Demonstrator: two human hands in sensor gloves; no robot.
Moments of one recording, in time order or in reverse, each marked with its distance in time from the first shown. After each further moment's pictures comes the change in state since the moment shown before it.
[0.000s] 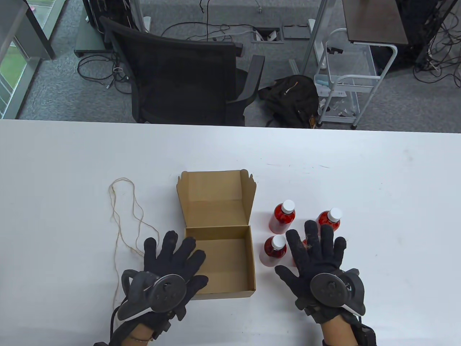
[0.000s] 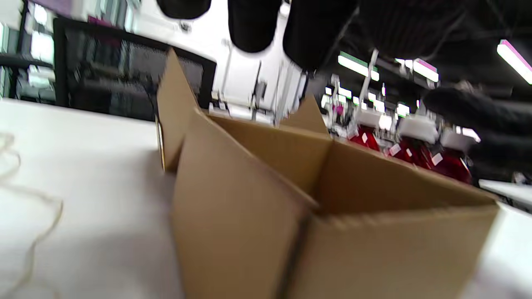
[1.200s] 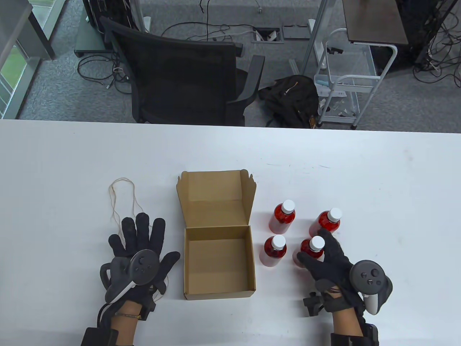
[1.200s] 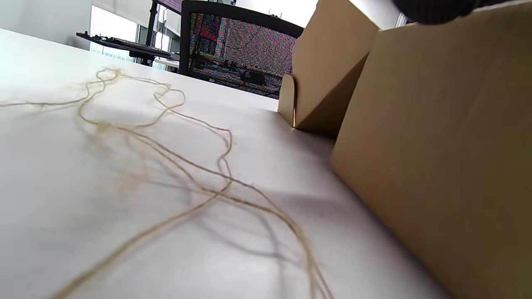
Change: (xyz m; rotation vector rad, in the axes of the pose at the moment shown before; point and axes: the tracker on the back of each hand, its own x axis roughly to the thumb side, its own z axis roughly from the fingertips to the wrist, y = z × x) left_hand -0.081 -0.053 -0.008 -0.090 0.309 -0.014; right_hand -0.079 0.017 0.015 -0.145 0.432 -0.494
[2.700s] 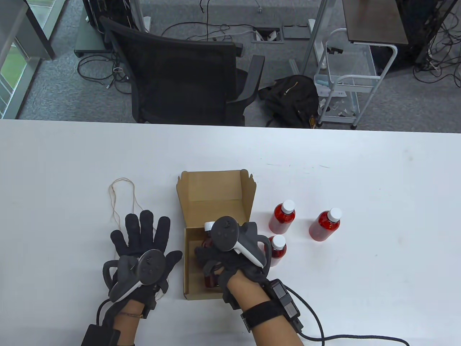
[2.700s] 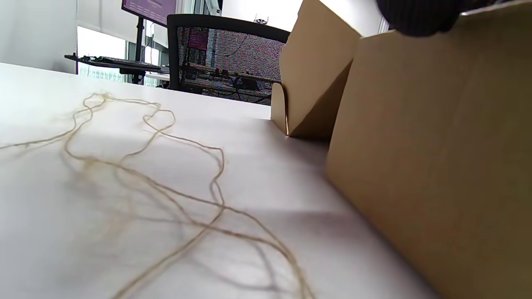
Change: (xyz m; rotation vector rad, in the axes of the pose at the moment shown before) left_hand 0.014 0.004 -0.002 0.009 -0.038 -0.093; right_hand 0.201 0.178 -0.028 0.553 -0.019 0.543
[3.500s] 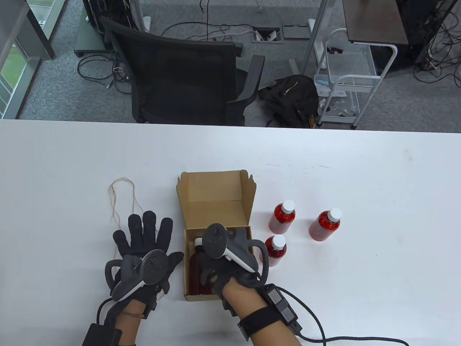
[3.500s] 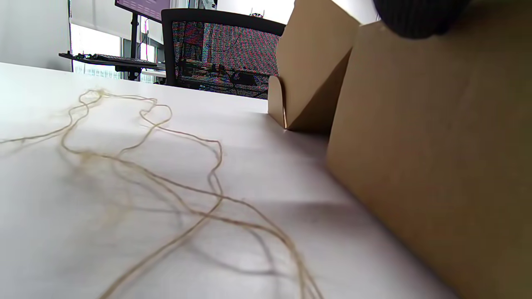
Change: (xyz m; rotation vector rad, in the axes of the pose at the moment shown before) left_hand 0.002 -0.002 0.000 -0.016 -0.004 -0.021; right_hand 0.011 -0.001 0.017 -0.006 0.000 0.085
